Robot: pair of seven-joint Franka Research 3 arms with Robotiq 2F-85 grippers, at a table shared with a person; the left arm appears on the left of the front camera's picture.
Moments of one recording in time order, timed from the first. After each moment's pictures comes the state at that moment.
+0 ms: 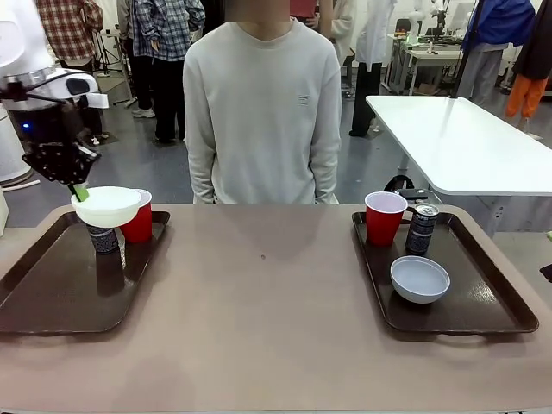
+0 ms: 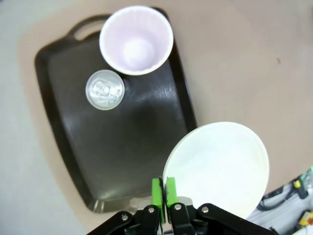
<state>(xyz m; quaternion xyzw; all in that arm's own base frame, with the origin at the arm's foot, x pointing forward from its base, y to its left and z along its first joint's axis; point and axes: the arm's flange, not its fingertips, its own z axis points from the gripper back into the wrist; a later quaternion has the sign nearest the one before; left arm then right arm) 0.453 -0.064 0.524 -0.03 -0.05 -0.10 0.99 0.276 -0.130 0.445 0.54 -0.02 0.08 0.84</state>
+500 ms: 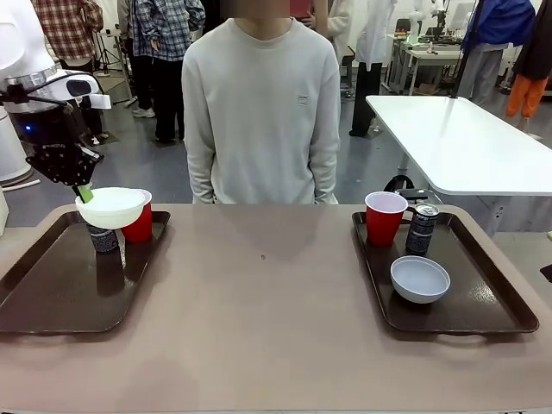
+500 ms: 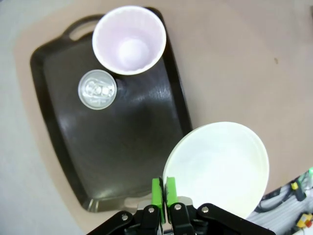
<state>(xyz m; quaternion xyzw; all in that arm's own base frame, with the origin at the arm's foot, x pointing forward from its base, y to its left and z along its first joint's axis) 0.451 -0.075 0.522 -0.03 -0.04 -0.09 0.99 0.276 -0.130 0.445 0.54 -0.02 0.08 0.84</state>
